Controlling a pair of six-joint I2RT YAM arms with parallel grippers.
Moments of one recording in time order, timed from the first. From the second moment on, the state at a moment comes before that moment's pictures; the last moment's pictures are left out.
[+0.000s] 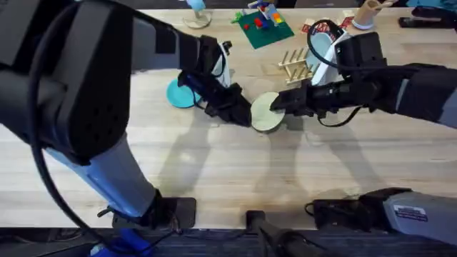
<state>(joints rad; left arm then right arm) -0.33 1.91 1.10 -0.80 0.81 -0.16 0.21 1.43 0.70 -0.37 -0.62 0.47</state>
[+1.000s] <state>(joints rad) -0.33 1.44 1.49 -1.17 0.06 -0.16 0.21 1.36 0.81 -0.38 -0.62 0.49</state>
